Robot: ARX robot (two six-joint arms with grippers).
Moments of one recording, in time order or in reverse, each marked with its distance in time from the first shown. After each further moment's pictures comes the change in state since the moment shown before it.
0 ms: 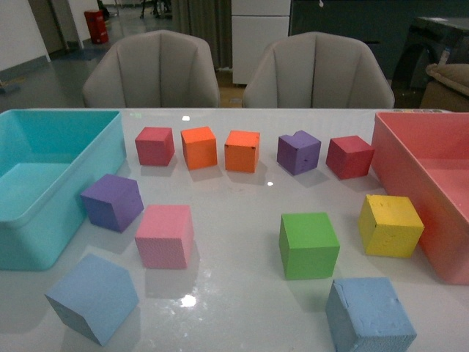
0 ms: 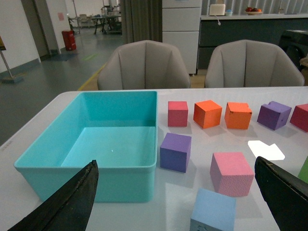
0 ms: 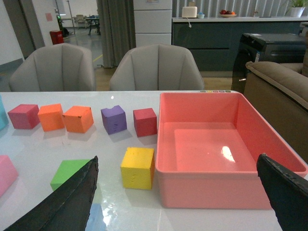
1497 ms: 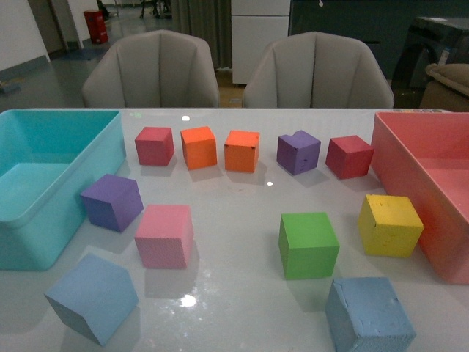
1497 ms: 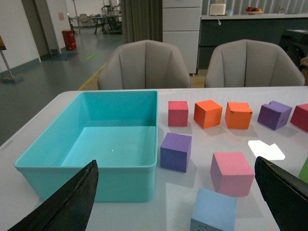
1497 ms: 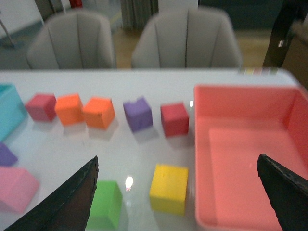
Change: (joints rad) left arm 0.000 0.000 0.000 0.000 0.000 0.000; right arm 0.091 0.959 0.372 0.463 -0.018 0.034
